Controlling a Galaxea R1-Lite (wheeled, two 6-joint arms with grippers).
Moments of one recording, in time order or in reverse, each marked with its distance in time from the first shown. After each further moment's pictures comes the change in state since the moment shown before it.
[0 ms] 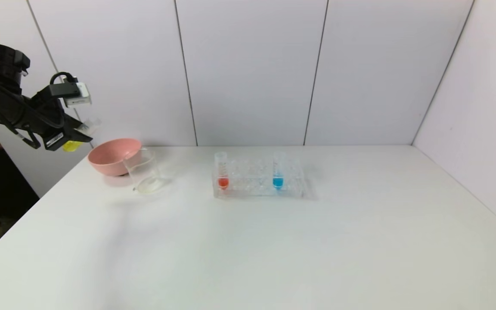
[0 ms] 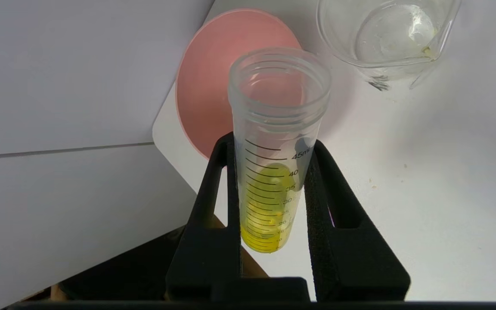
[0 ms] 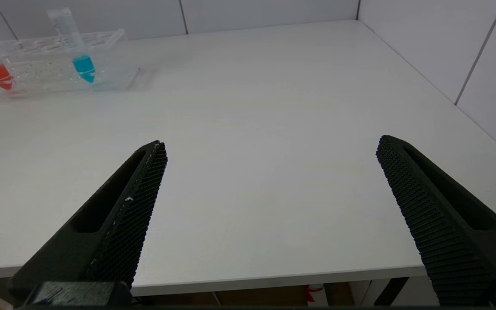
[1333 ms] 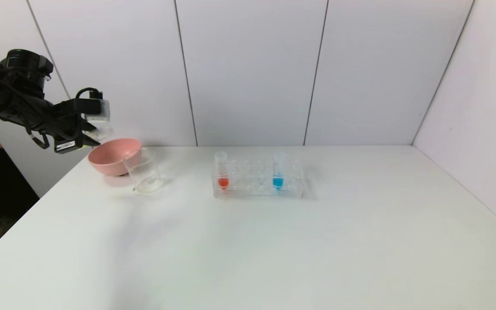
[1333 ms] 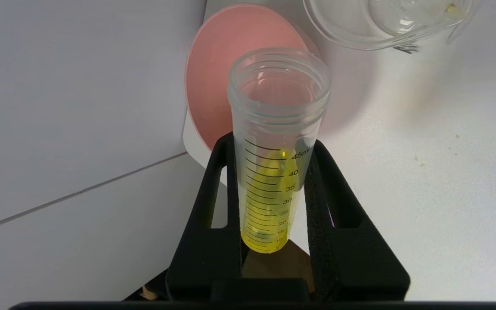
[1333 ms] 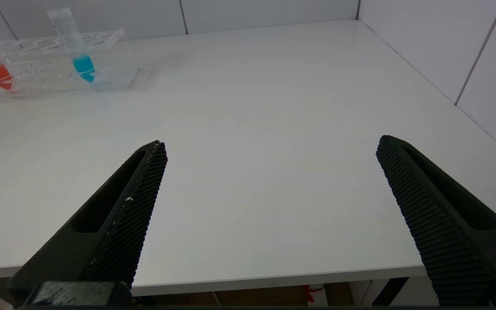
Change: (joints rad) left arm -0.068 0.033 0.000 -0.025 0.133 0.233; right arm 0.000 0.000 0.000 0.000 0.000 0.000
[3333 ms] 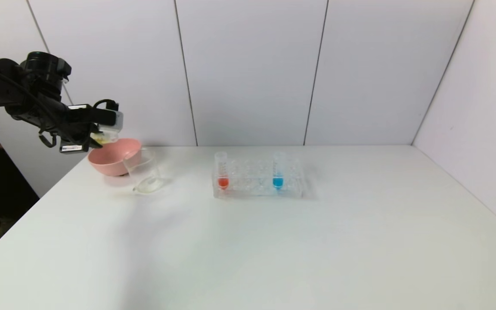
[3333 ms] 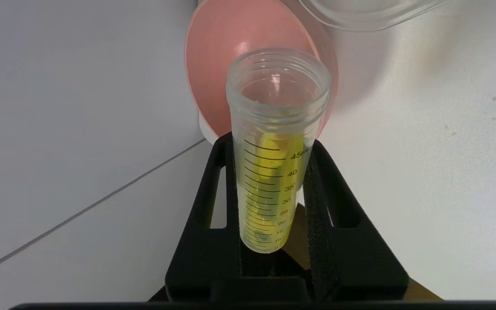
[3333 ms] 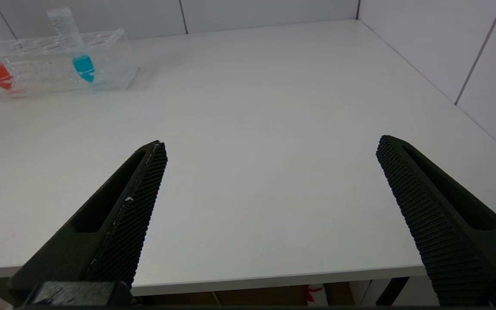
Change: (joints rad) left arm -0.060 0.017 0.000 -0.015 0.168 0.135; right arm 0.000 0.000 0.000 0.000 0.000 0.000
